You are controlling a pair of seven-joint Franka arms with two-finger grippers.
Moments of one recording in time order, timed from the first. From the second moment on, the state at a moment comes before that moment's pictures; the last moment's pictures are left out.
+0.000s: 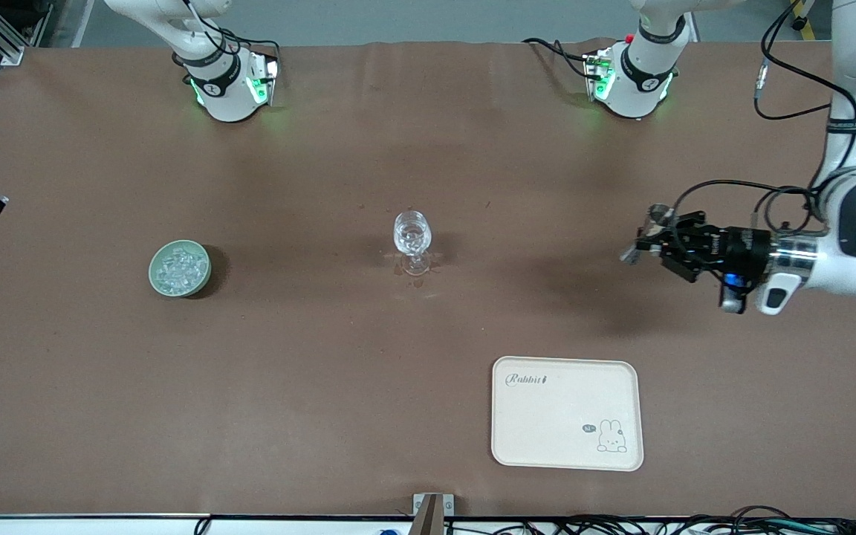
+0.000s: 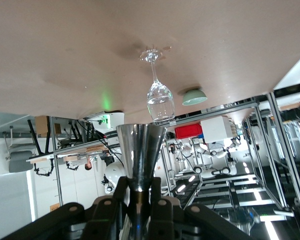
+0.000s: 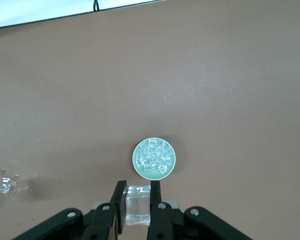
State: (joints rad) left arm 0.08 0.39 0.01 -1.78 -1.08 1.42 -0.68; right arm -0.04 0.03 -0.05 -1.42 0.02 1.53 0.07
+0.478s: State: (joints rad) left arm 0.07 0.39 -0.31 -1.80 -1.08 1.81 -1.00; right arm -0.04 0.04 -0.05 -1.42 0.02 1.52 0.07
